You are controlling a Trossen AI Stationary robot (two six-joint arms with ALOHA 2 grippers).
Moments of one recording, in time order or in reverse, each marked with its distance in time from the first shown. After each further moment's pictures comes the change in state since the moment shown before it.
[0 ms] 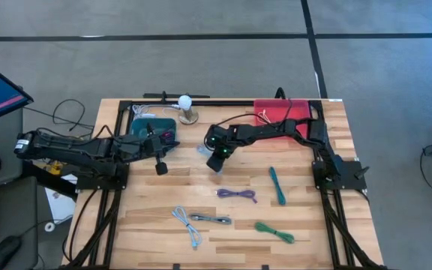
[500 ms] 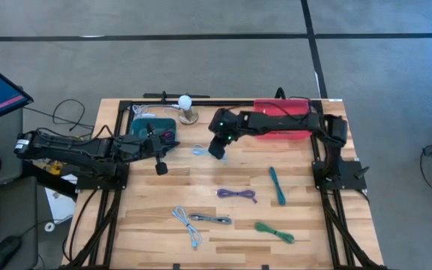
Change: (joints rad) left arm 0.000 0.000 0.000 0.000 0.000 -0.005; right arm -0.042 -0.224 -0.002 0.000 0.105 -0.094
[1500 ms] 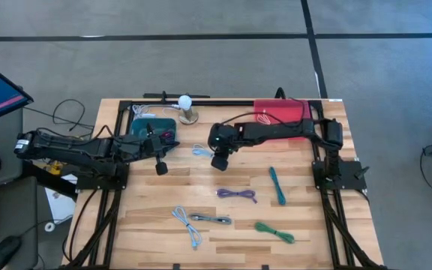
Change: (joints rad) left arm 0.000 0.000 0.000 0.000 0.000 -0.018; right arm 0.091 0.047 0.004 -0.113 0.156 -0.094
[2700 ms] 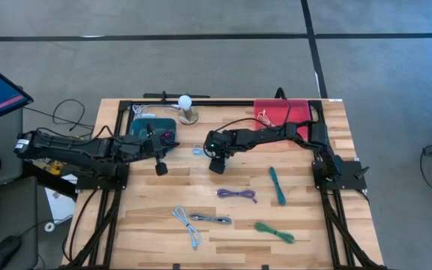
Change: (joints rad) left arm -0.003 0.000 0.000 -0.015 0.000 0.000; right arm -0.002 0.160 -0.003 0.089 0.027 0.000
